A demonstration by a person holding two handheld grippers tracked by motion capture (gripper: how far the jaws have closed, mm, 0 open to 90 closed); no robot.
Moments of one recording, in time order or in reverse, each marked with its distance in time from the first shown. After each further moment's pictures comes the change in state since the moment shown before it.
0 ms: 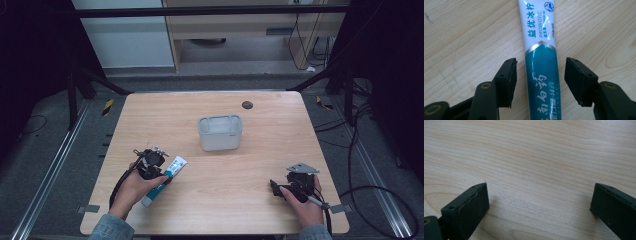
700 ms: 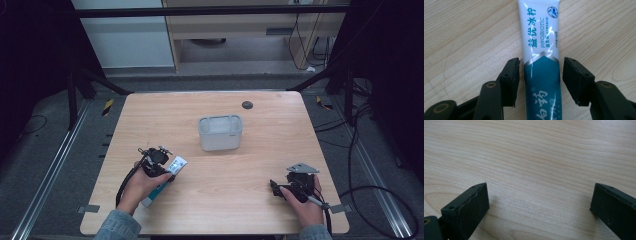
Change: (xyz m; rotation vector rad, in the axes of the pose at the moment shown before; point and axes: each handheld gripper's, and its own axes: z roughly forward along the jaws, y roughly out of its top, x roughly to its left) left arm 0.000 0.010 0.015 0.014 0.002 -0.034; right arm 0.000 0.000 0.000 0.000 0.000 0.000
